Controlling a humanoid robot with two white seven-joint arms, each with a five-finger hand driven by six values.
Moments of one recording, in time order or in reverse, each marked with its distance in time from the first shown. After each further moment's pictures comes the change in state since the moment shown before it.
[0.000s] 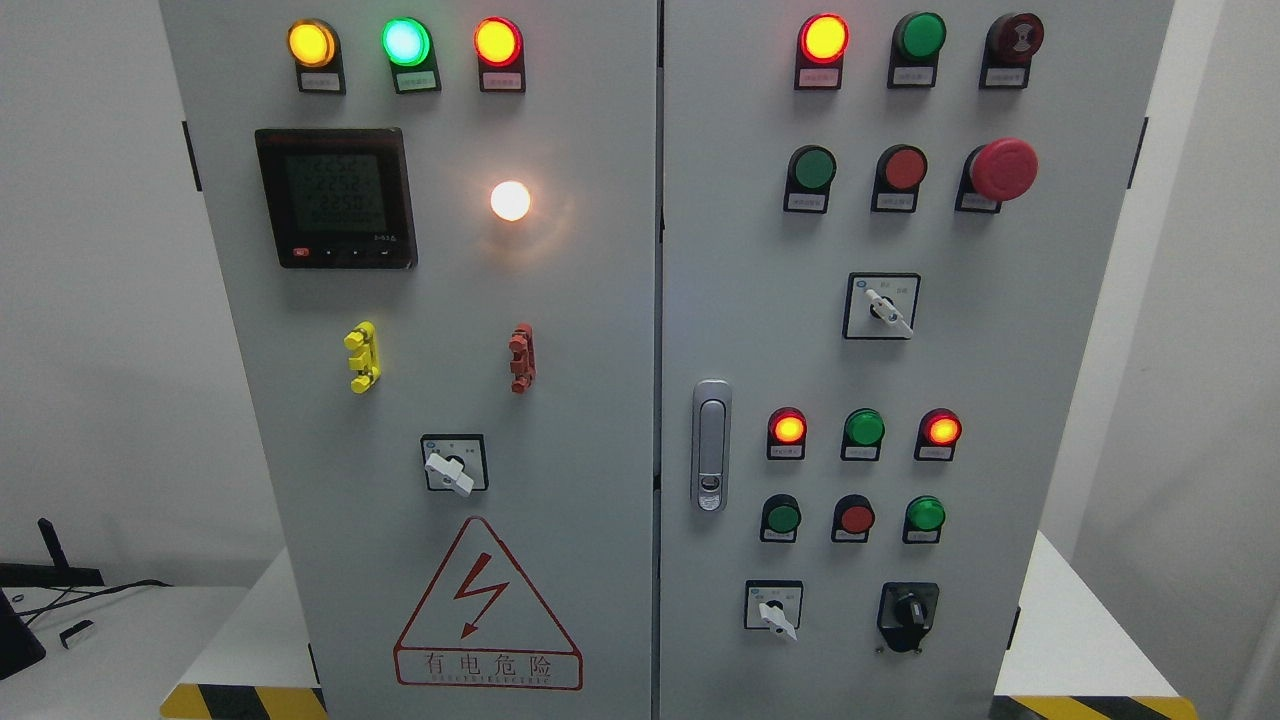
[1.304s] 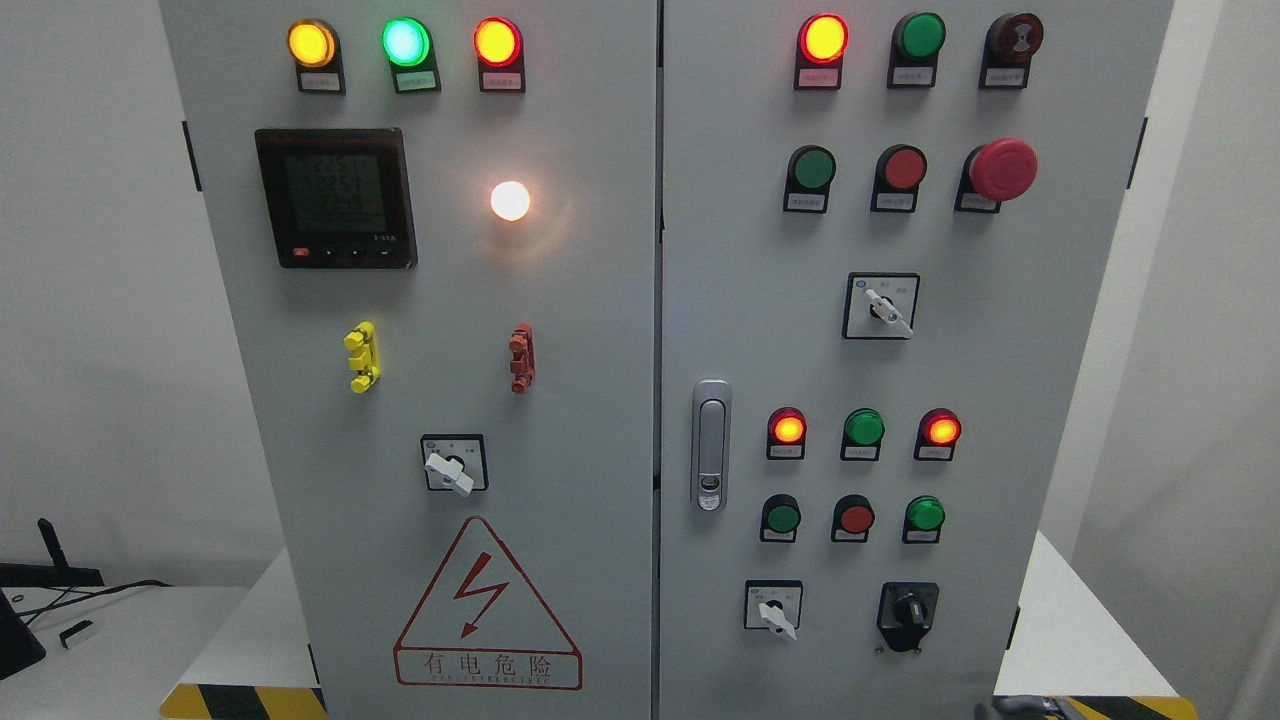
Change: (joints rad) left arm 0.000 0.000 0.000 0.000 0.000 0.000 0.000; right arm -0.050 0.006 0.034 0.009 0.040 0.004 -0.005
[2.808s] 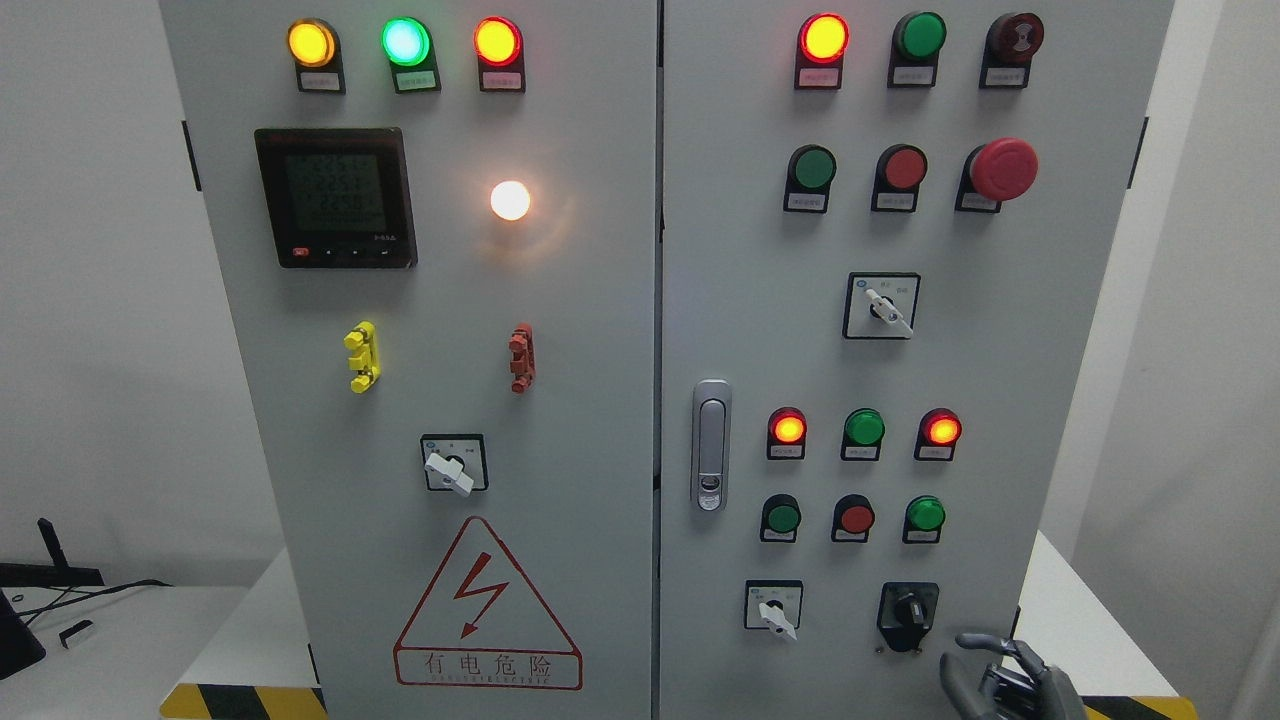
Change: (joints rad) left arm 0.000 0.000 0.000 0.000 0.000 0.000 0.000; right arm -0.111 0.033 0.040 0.038 0.034 0.031 0.002
